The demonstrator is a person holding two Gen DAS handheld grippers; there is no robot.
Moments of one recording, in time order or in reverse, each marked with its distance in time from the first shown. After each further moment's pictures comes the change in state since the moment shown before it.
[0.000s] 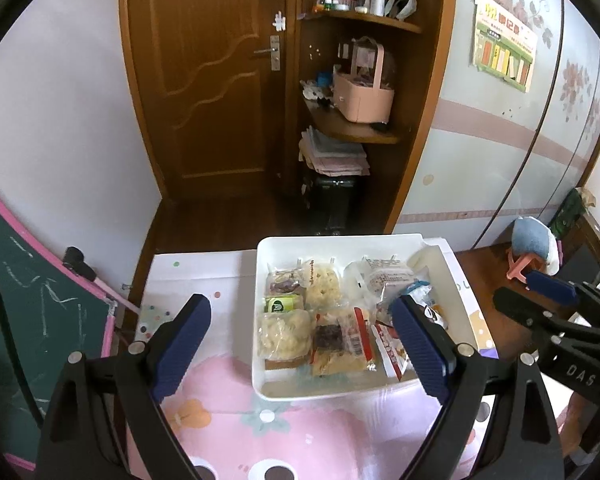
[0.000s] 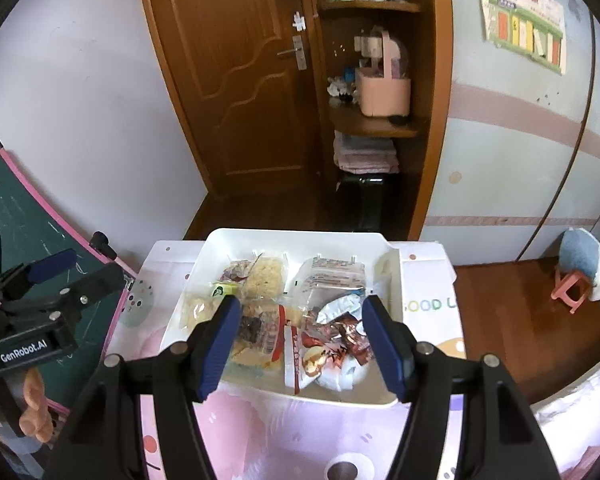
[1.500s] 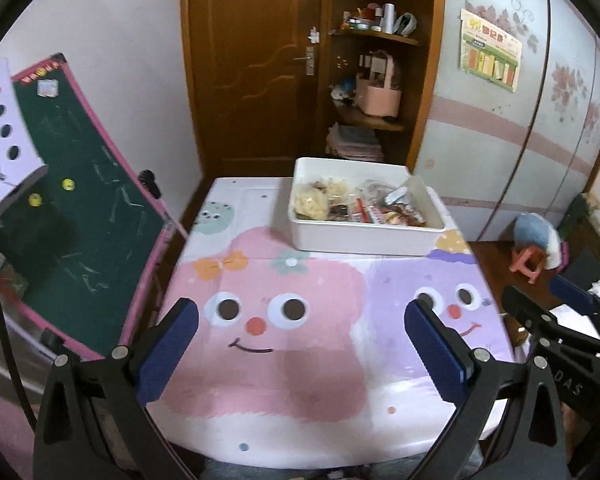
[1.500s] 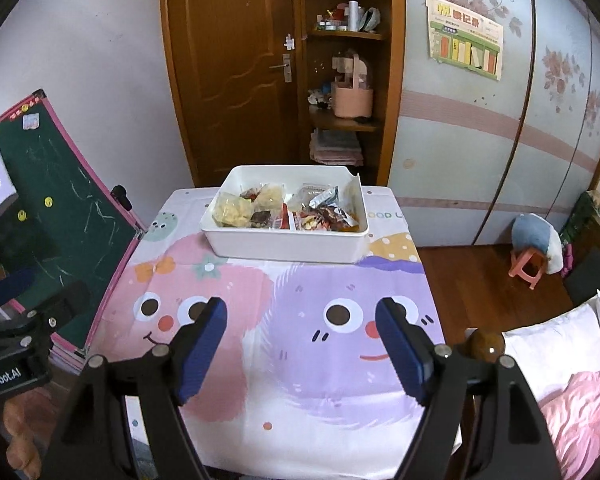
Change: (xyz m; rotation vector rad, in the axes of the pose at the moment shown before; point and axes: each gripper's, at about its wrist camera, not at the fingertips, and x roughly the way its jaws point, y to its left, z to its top) left arm -0.209 -0.012 -0.243 -0.069 -0.061 0.127; right arm -0.168 0.063 -0.217 -0.023 -0.074 -0.134
